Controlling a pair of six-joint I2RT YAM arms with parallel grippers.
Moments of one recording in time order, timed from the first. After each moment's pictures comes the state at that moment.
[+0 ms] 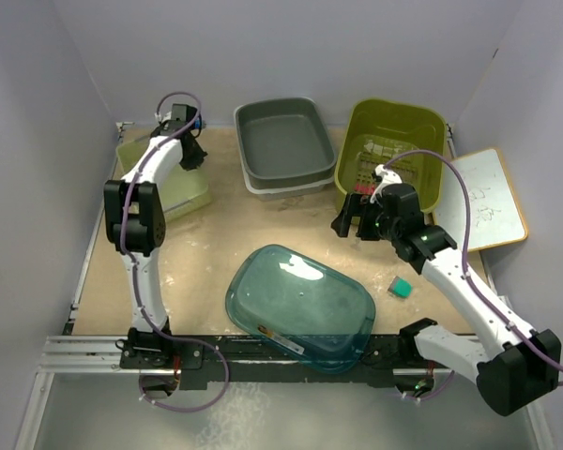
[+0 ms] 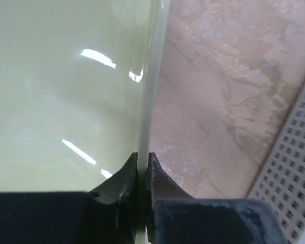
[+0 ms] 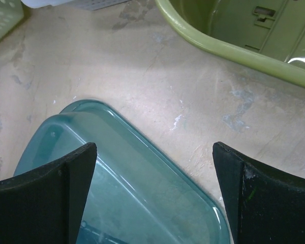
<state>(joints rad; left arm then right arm) -0.09 2.21 1.88 -0.65 -0.20 -0.70 0.40 1.02 0.84 -0.46 -0.05 0.44</state>
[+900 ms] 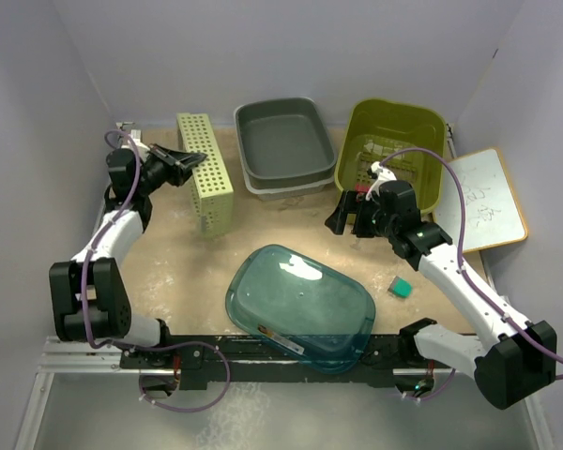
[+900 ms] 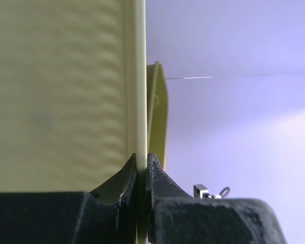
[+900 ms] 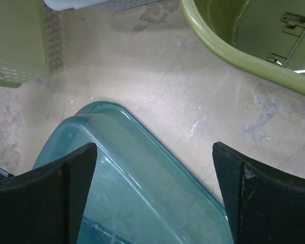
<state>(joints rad) 0.11 1.44 0.92 0.32 0.66 -1.28 0.40 1.08 0.85 -0.40 -0.12 0.46</state>
